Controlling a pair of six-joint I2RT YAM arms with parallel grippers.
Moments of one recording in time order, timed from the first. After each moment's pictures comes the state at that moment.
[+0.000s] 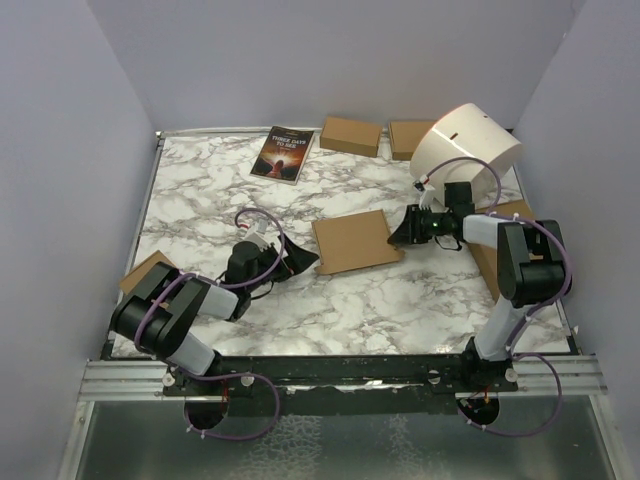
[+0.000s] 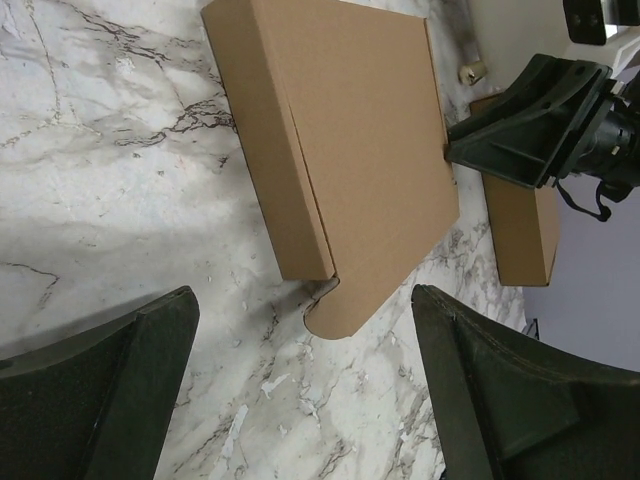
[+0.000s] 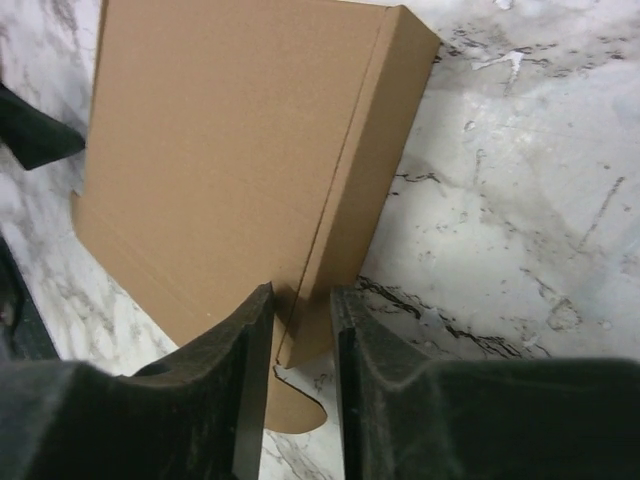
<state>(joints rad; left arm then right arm) -0.46 1.50 0.26 0.90 0.27 -0.92 0.06 1.80 0.91 -0.03 -0.82 0.02</state>
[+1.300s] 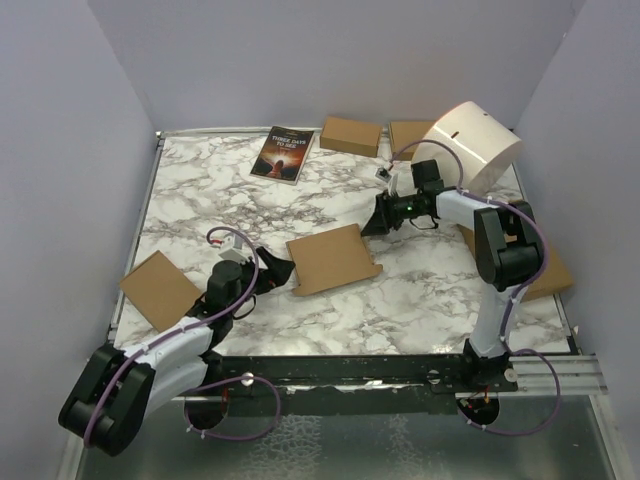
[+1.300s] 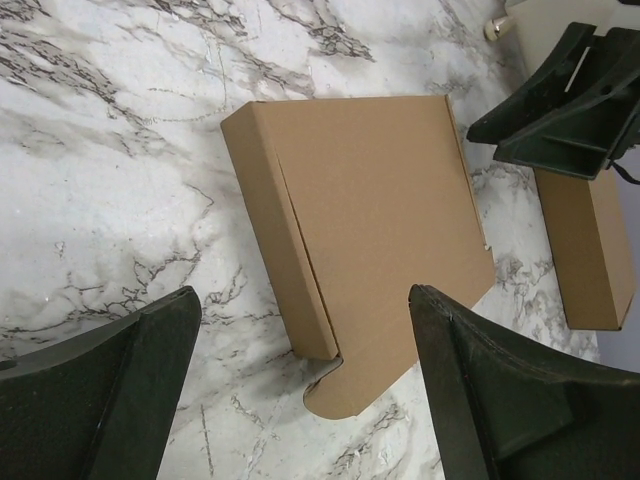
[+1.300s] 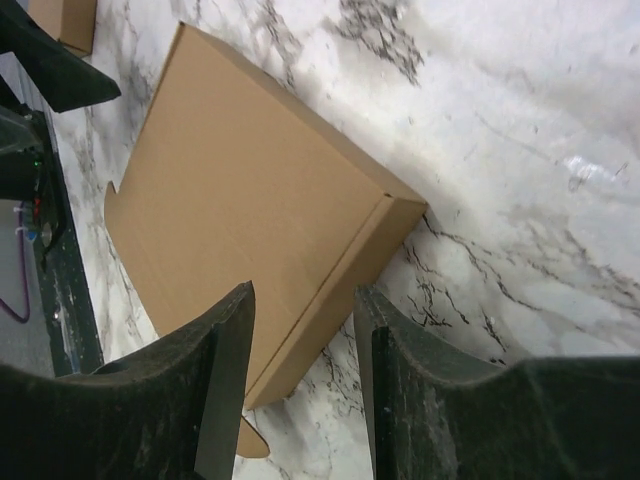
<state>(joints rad) -0.46 0.96 0.12 0.50 0.04 -0.82 0.22 1.95 1.24 -0.23 -0.99 -0.14</state>
